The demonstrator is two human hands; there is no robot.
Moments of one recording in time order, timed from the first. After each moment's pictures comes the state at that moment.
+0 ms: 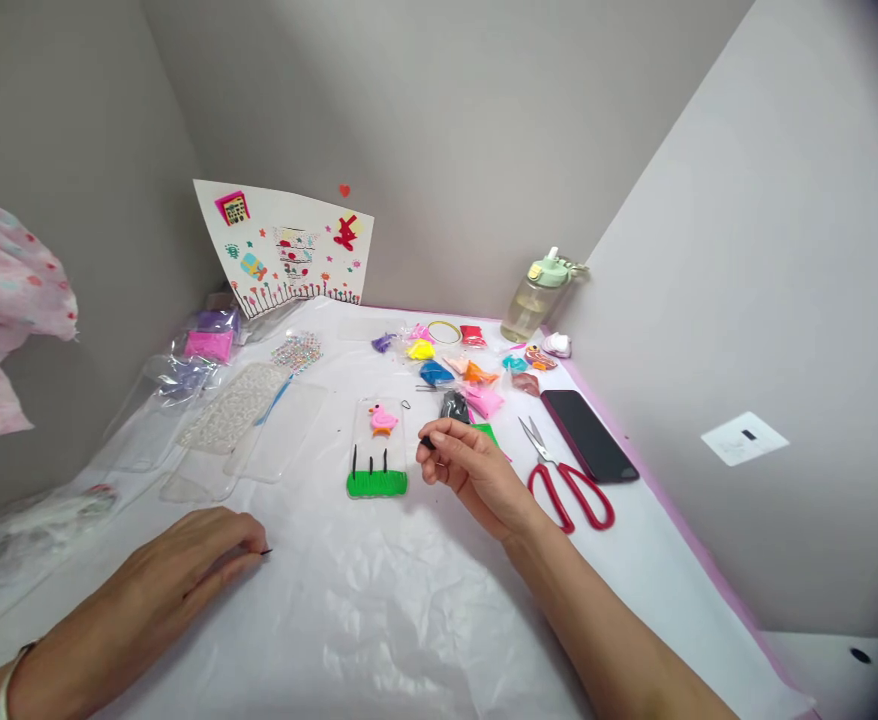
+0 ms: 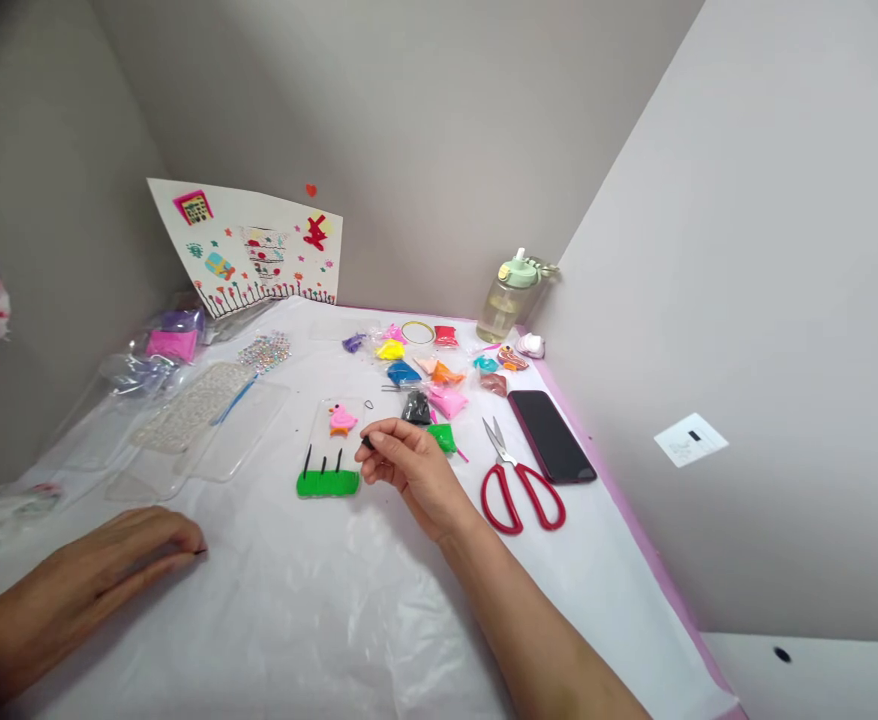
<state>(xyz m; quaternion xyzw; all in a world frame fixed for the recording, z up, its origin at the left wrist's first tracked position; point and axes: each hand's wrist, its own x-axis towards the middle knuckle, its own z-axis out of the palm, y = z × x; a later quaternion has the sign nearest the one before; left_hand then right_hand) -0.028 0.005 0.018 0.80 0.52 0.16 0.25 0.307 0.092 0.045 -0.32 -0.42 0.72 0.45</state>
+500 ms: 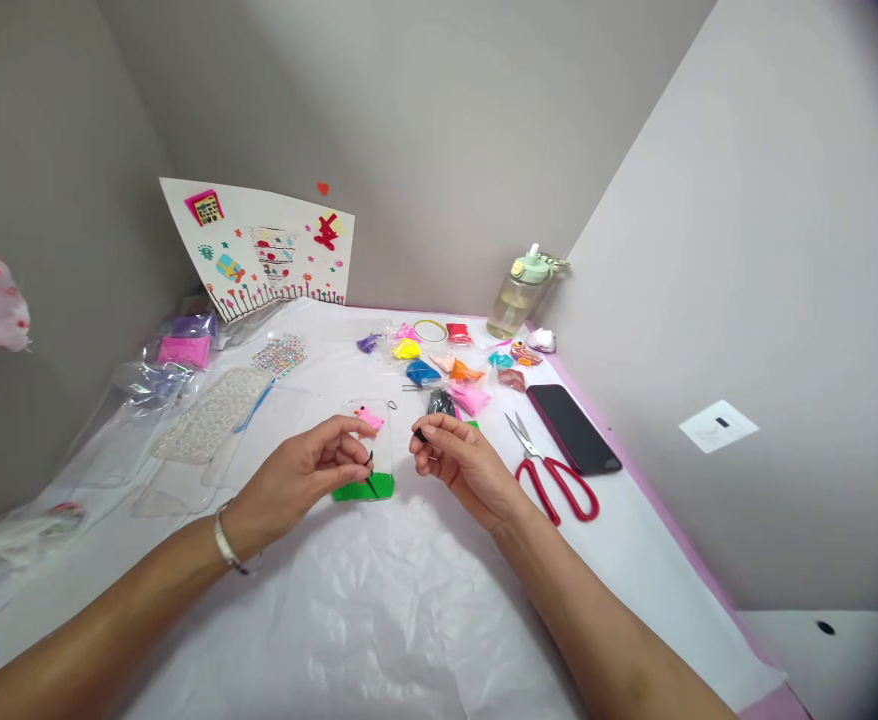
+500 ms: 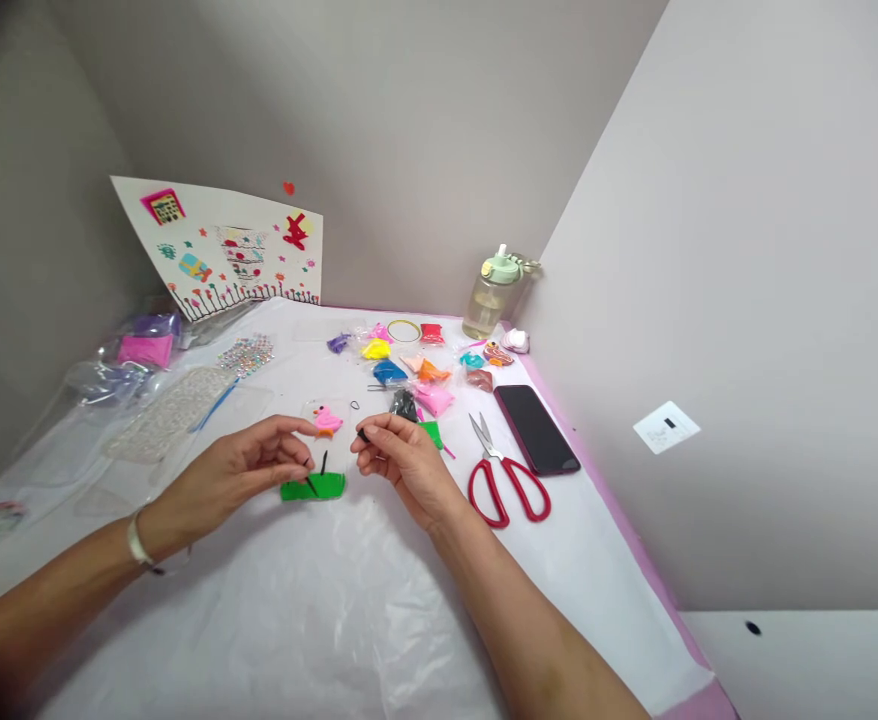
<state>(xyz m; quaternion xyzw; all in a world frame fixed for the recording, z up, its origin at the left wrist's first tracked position) 0.083 0.091 0.048 0.65 0.43 0.33 0.54 0.312 0.099 0.045 -0.35 -0.38 0.72 0.47</state>
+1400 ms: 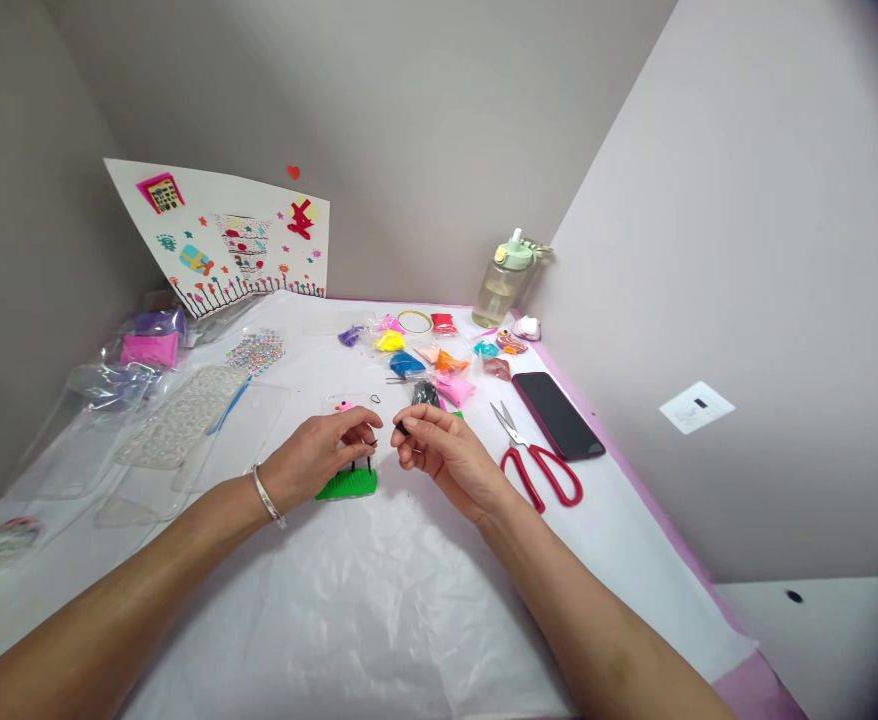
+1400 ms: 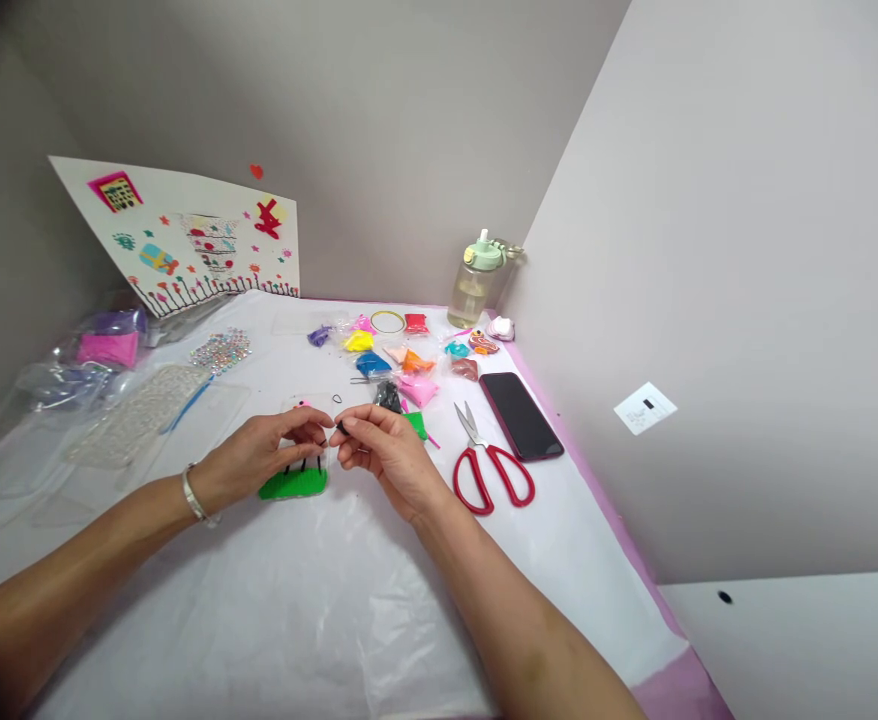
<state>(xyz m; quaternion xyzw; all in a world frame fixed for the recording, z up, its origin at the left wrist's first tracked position) 0.112 0.127 0.035 0.77 0.44 0.26 0.39 0.316 0.099 0.045 -0.33 -0.38 0.72 0.47</state>
